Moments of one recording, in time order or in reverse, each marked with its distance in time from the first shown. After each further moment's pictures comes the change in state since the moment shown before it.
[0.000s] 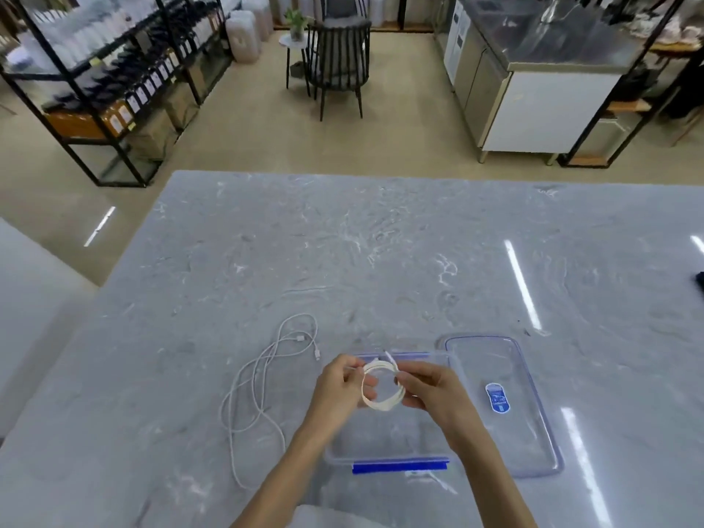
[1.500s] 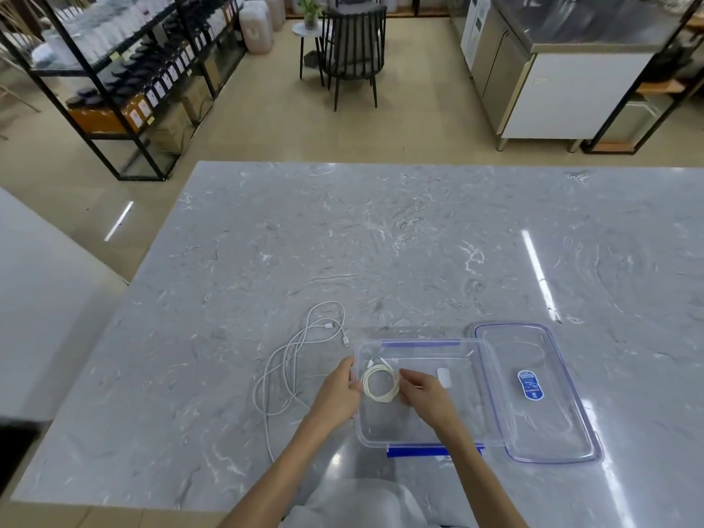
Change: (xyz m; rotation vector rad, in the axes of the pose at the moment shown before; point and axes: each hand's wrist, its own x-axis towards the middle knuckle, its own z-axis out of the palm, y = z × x) left_hand 0.024 -0.066 -0.047 0.383 -0.091 -0.040; right_hand 0.050 0.090 0.045 -0.389 -0.006 0.049
